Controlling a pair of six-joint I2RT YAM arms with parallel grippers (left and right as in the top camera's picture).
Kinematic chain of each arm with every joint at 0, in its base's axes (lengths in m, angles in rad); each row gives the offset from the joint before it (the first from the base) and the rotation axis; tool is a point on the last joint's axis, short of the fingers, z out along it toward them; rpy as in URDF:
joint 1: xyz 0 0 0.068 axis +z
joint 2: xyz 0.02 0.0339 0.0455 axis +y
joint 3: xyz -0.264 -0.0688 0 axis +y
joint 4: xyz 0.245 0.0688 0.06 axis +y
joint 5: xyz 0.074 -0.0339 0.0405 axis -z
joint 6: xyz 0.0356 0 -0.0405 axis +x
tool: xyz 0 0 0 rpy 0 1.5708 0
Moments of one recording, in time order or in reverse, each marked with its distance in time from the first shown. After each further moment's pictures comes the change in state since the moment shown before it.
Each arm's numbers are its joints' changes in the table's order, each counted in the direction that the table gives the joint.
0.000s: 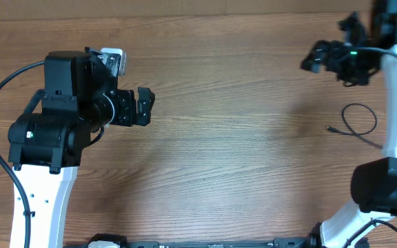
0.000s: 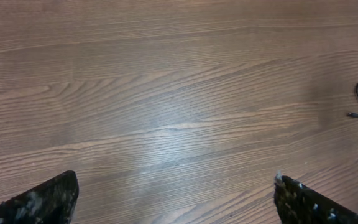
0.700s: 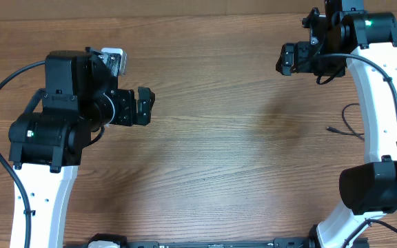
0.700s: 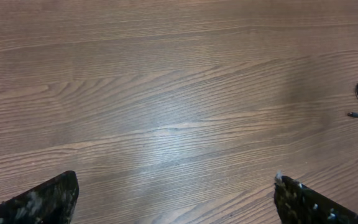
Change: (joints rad) left arm 0.000 0.004 0.000 0.000 0.000 0.000; right arm 0.165 0.000 0.000 -0.055 0.129 0.014
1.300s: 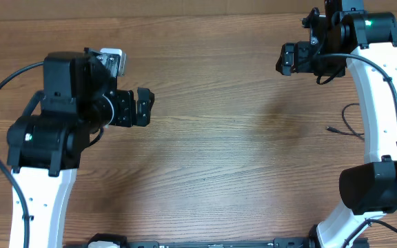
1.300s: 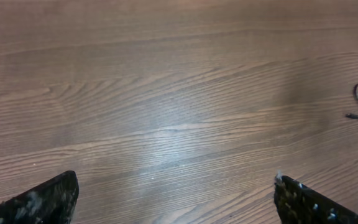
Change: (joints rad) left arm 0.000 -0.027 0.000 0.000 0.000 0.000; right arm 0.000 0.000 0.000 0.000 0.001 0.003
